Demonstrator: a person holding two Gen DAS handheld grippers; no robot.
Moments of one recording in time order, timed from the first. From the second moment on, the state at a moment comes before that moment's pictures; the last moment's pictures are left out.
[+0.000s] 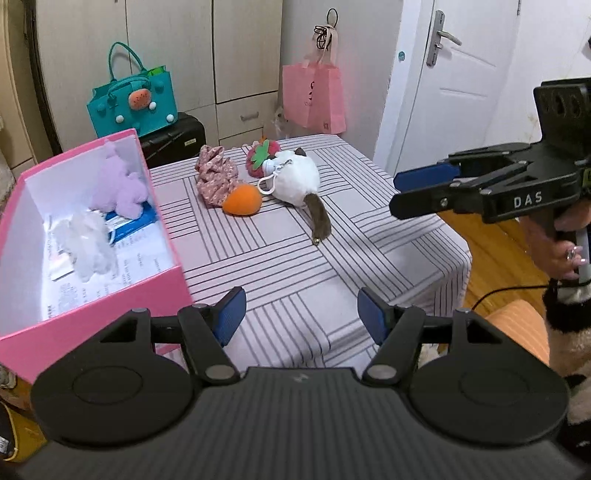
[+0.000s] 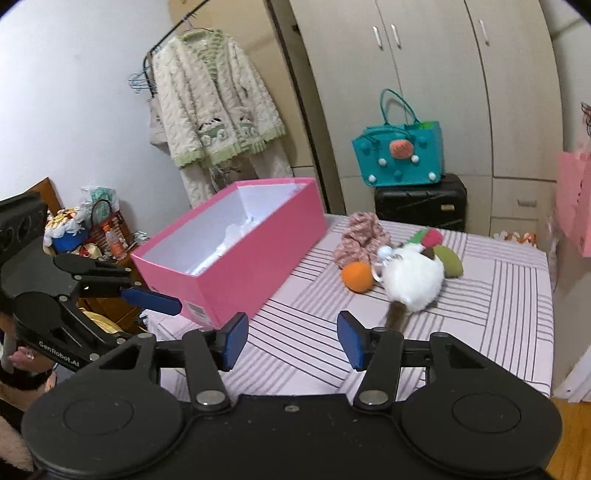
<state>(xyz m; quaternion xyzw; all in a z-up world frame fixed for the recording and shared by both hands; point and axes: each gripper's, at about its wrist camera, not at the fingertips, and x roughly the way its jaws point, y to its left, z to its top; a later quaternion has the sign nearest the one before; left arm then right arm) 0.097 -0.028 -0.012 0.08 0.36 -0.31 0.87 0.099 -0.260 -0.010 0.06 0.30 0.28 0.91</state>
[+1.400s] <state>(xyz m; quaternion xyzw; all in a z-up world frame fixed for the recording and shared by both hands) 0.294 -0.144 -0.085 -0.06 0.36 -0.26 0.89 0.253 -0.283 -0.113 -0.02 0.31 0.26 0.91</state>
